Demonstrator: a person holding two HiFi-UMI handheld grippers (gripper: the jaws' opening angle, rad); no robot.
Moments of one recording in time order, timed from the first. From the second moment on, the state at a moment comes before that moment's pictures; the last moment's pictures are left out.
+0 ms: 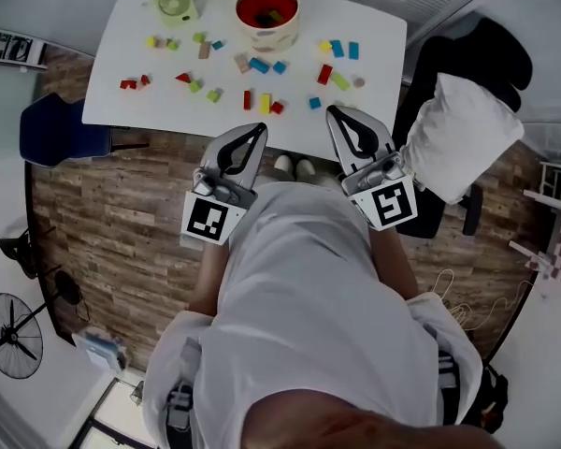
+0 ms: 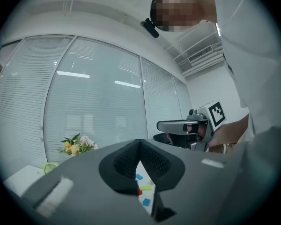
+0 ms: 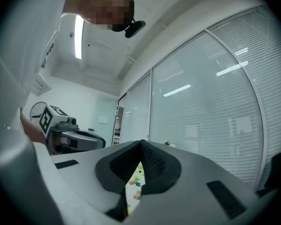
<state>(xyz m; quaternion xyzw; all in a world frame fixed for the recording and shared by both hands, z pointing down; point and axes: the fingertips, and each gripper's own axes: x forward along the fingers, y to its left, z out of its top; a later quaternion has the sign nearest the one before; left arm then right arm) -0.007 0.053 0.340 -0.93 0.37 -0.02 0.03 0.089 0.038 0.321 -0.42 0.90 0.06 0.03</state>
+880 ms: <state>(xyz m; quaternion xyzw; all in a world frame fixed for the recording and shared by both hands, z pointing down) -0.017 0.070 0.360 -0.92 0.40 -0.04 0.00 0.082 0.040 0.334 -0.40 0.91 0.03 0.03</state>
